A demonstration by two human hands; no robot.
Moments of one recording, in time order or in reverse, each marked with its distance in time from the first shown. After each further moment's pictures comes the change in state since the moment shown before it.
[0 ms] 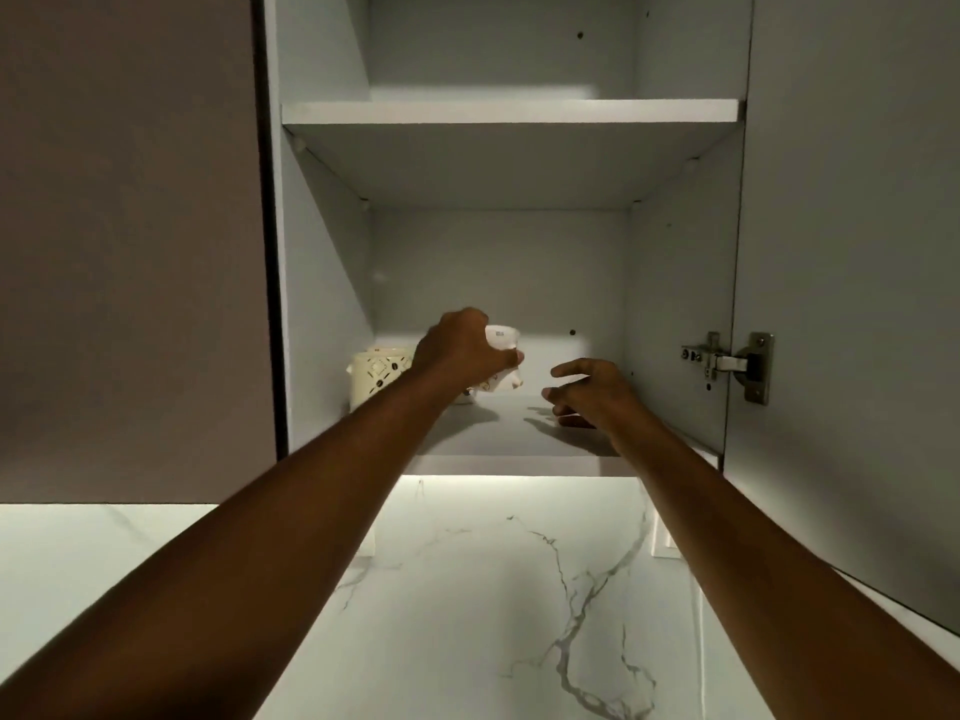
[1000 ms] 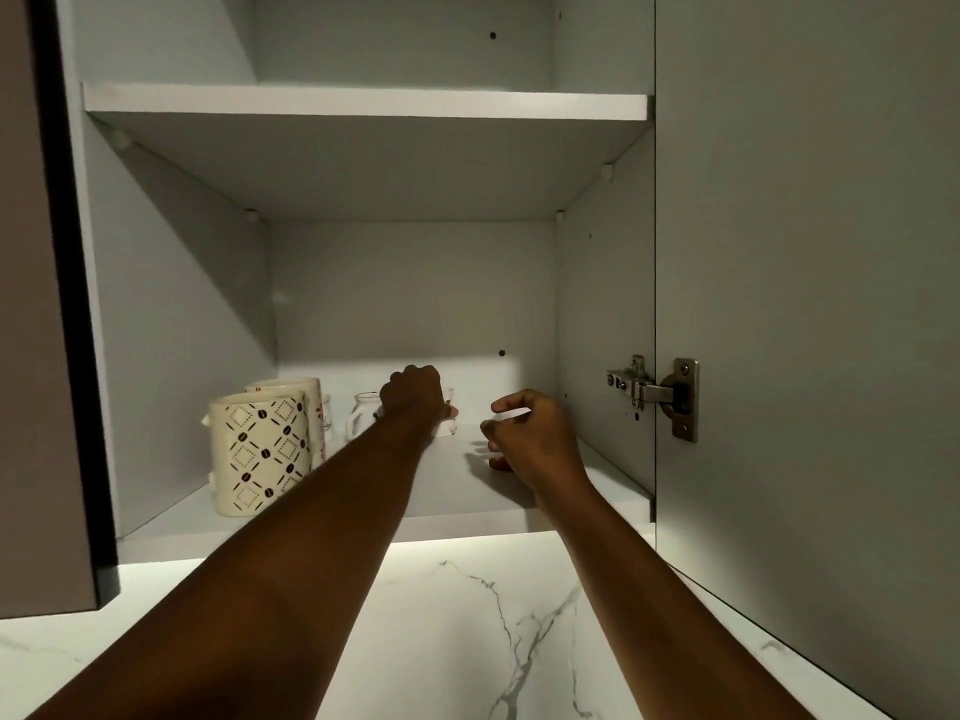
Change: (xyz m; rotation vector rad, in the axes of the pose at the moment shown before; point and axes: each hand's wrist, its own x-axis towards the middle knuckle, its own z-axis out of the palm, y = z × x) left_hand 0.094 -0.008 0.122 0.327 -0.111 -0.115; right_hand 0.010 0.030 -0.003 0.167 0.184 -0.115
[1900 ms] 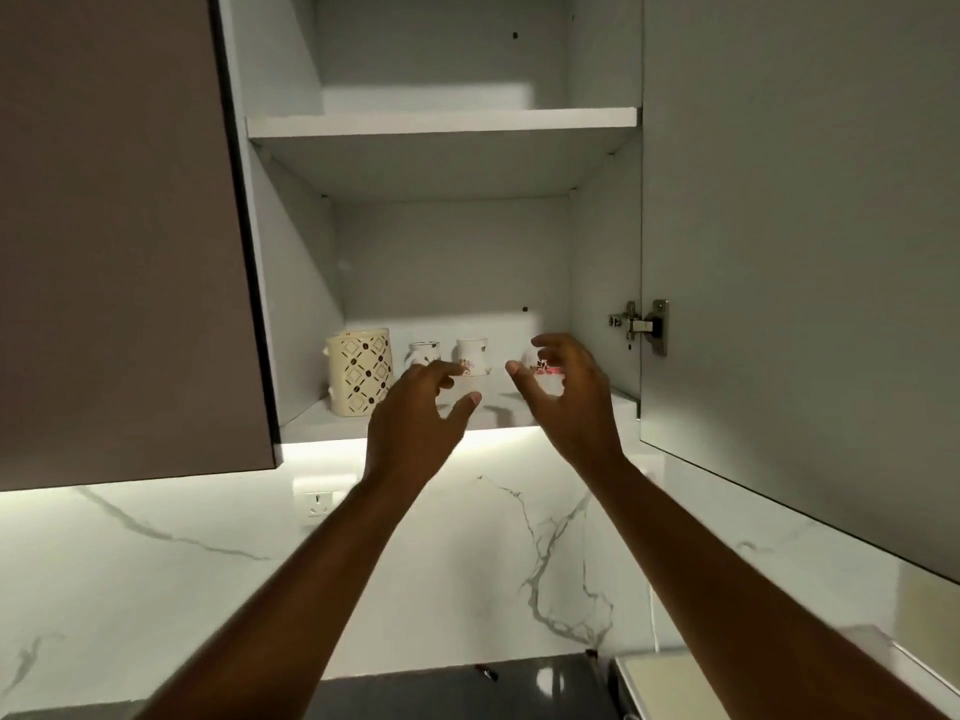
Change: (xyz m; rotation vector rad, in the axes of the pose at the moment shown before) left_hand -0.246 -0.054 -0.072 -0.568 0.343 0.202; right_hand -0.119 -0.025 -0.030 -0.267 0.131 -0.551
